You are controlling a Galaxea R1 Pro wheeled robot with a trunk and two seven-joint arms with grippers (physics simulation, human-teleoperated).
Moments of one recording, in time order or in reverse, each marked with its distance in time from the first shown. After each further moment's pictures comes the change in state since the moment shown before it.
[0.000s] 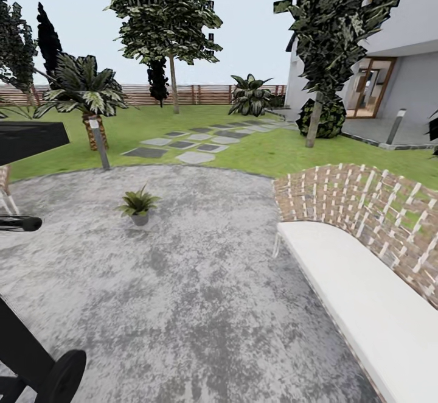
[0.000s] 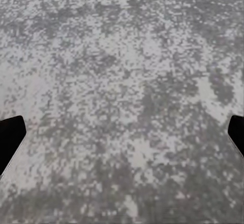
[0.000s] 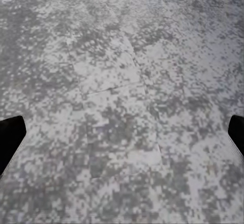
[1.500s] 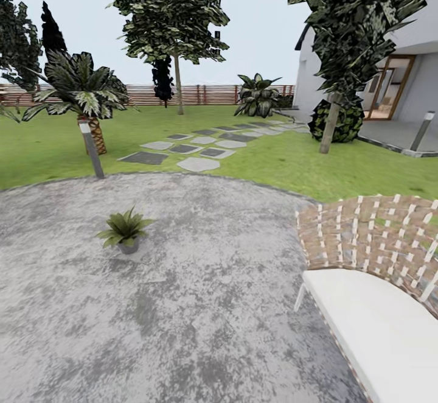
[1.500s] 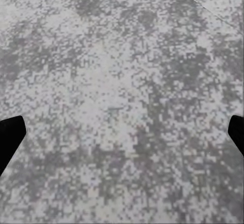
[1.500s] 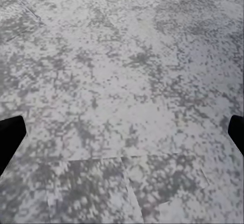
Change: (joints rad) left arm 0.000 0.000 0.000 0.000 0.000 0.000 0.000; right arm 0.000 0.001 0.000 0.000 0.000 0.000 0.001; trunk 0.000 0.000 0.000
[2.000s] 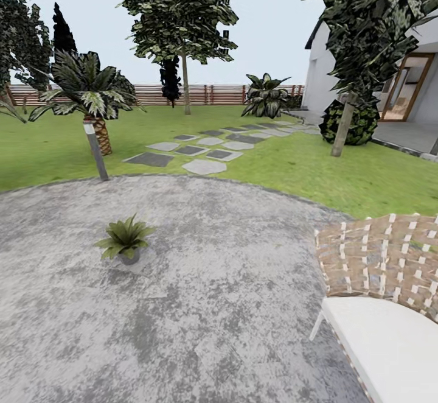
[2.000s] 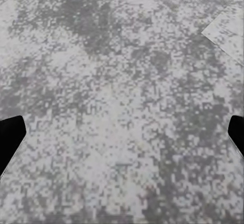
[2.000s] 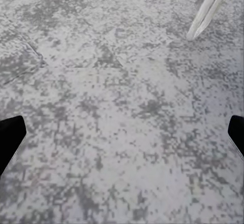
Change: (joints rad) left arm 0.000 0.000 0.000 0.000 0.000 0.000 0.000; right arm 0.000 0.000 0.000 0.000 0.000 0.000 0.000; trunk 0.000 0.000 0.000
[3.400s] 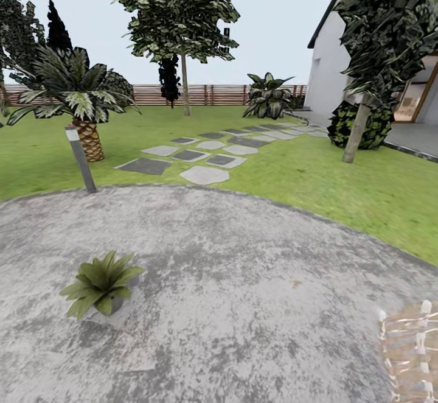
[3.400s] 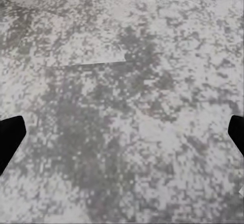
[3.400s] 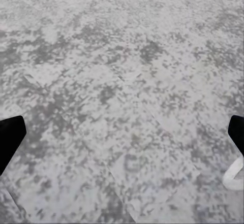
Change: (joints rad) left arm 0.000 0.000 0.000 0.001 0.000 0.000 0.000; right arm 0.000 0.000 0.000 0.000 0.000 0.000 0.000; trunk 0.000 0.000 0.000
